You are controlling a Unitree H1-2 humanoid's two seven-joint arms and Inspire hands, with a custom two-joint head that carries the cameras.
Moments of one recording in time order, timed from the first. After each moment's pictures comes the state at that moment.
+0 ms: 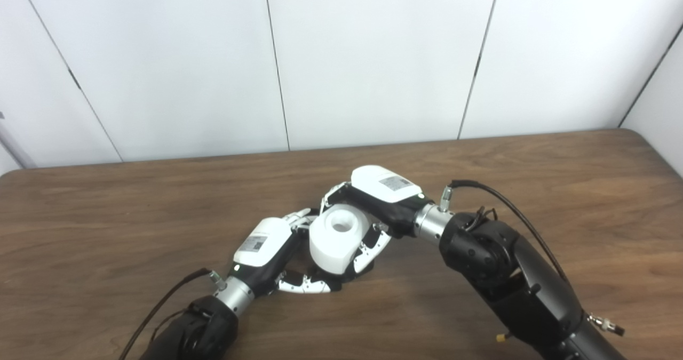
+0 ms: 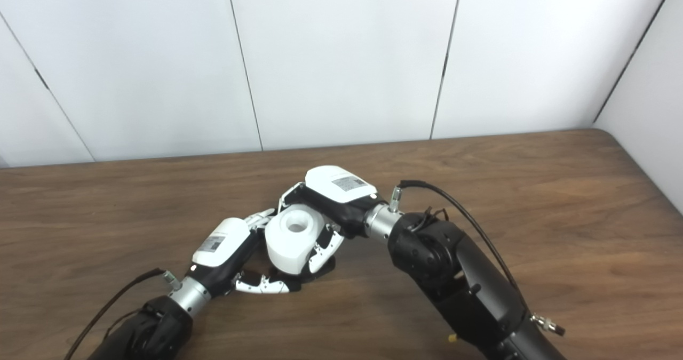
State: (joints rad) left arm -0.35 0.34 -0.51 0.27 0.65 -0.24 0.06; right arm -0.51 -0.32 0.44 -0.17 -0.64 0.08 0.47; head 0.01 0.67
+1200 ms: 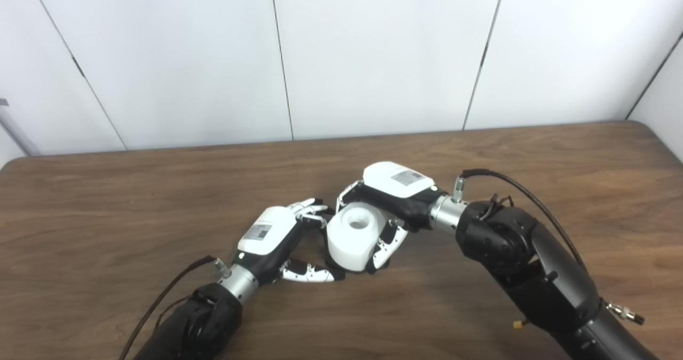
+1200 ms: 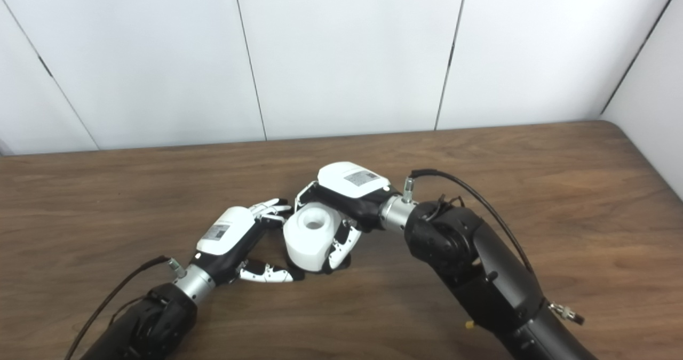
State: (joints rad) left arm -0.35 0.34 -0.51 0.25 0.66 -0.22 0.04; right arm -0.50 -0.36 0.42 -0.17 -0.65 0.07 0.55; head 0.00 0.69
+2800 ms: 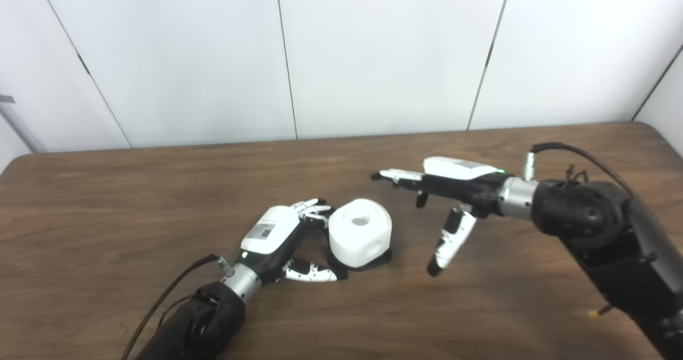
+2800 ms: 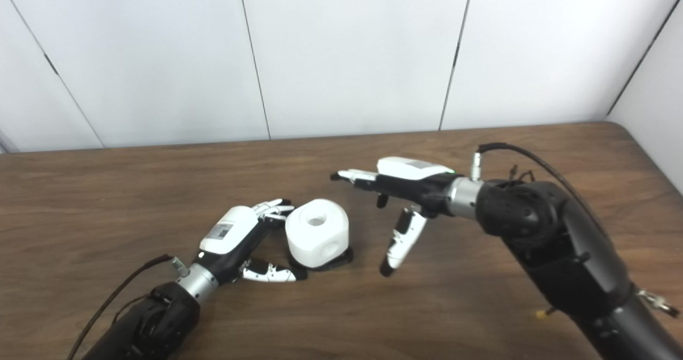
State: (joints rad) left arm -0.34 0.34 -0.51 0.23 0.66 -0.21 0.03; right arm -0.53 -0.60 0.31 -0.35 -0.41 0.31 0.87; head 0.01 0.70
